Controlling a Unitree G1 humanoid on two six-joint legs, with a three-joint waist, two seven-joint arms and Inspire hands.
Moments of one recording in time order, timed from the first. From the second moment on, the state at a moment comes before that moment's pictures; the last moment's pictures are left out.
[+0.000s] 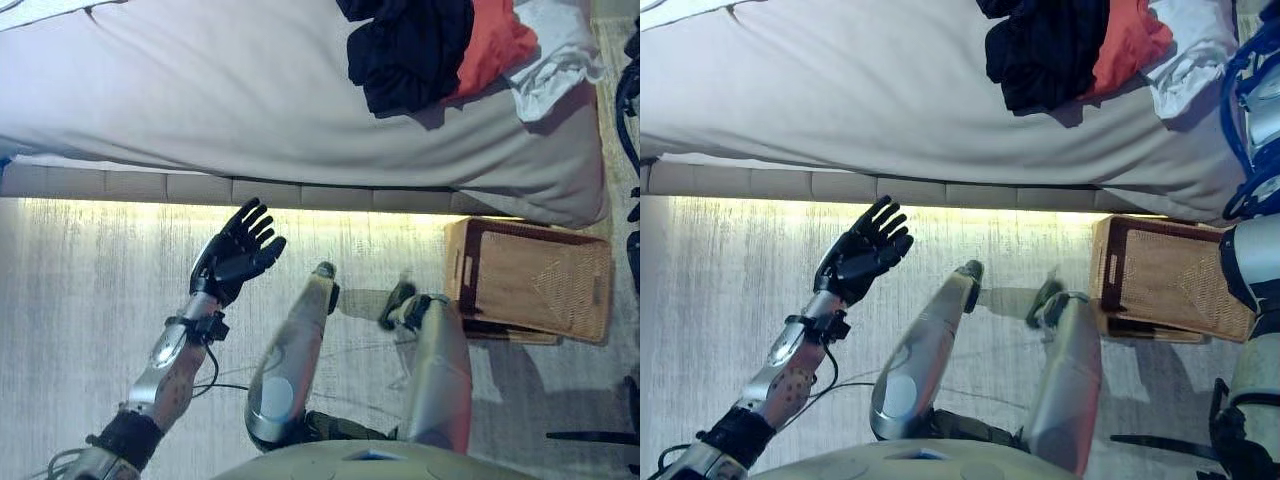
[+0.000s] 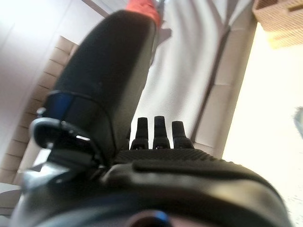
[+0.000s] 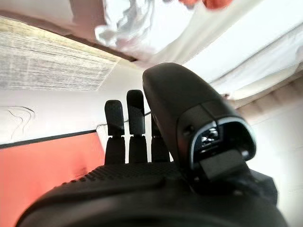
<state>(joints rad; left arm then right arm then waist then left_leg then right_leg) 0.02 0.54 -0.35 0.16 -0.97 -0.33 -0.14 -1.44 -0.96 0.60 1.24 0.03 0.13 -0.33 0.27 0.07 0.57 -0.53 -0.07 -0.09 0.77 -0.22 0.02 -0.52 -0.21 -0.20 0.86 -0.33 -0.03</state>
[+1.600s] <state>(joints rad) -0.02 0.24 -0.08 1.10 -0.43 -0.17 0.15 -0.06 -0.26 0.26 0.76 0.46 -0.06 -0.06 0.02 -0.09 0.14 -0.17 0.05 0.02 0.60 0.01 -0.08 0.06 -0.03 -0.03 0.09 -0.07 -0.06</state>
